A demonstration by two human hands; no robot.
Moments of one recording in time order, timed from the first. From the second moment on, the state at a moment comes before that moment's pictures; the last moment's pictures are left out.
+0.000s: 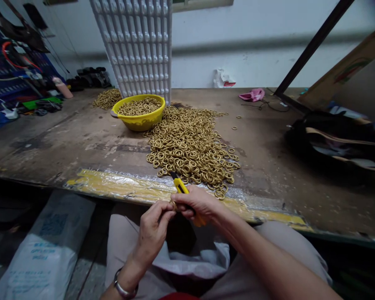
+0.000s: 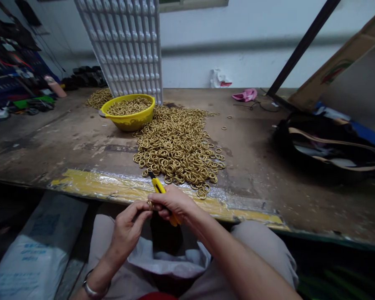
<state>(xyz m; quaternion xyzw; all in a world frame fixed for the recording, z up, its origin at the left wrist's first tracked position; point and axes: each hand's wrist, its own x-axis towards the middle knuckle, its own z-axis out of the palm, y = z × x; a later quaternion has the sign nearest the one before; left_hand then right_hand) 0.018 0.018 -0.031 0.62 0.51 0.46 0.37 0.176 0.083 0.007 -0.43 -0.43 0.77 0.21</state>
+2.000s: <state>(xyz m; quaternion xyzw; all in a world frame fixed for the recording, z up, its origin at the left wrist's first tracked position) 0.010 0.026 -0.032 0.32 0.44 0.48 0.69 0.174 0.099 -0.005 -0.59 -0.71 0.36 0.17</state>
